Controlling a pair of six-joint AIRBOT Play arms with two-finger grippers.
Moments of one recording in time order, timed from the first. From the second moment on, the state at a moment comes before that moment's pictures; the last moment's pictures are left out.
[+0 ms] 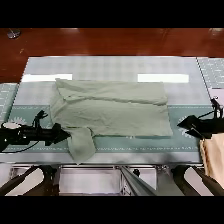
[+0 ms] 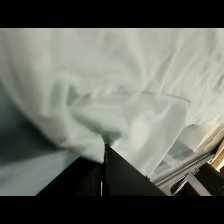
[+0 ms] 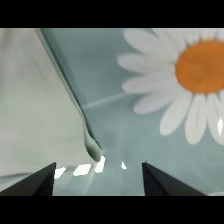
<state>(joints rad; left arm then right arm) 0.40 -1.13 0.32 0.71 -1.16 -1.12 -0.55 -0.97 0.56 -1.15 1.27 1.38</state>
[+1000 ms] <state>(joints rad) 0.40 -1.13 0.32 0.63 -1.23 -1.08 -0.36 -1.16 0.52 -0.91 1.09 1.28</state>
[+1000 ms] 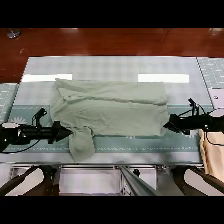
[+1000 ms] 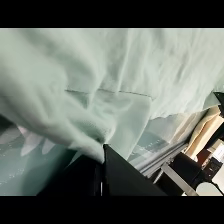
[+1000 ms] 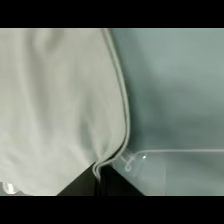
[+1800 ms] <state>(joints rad) 0.27 -1.36 0.90 0.63 -1.09 -1.21 -0.30 -1.38 0.99 -0.81 1.12 1.27</state>
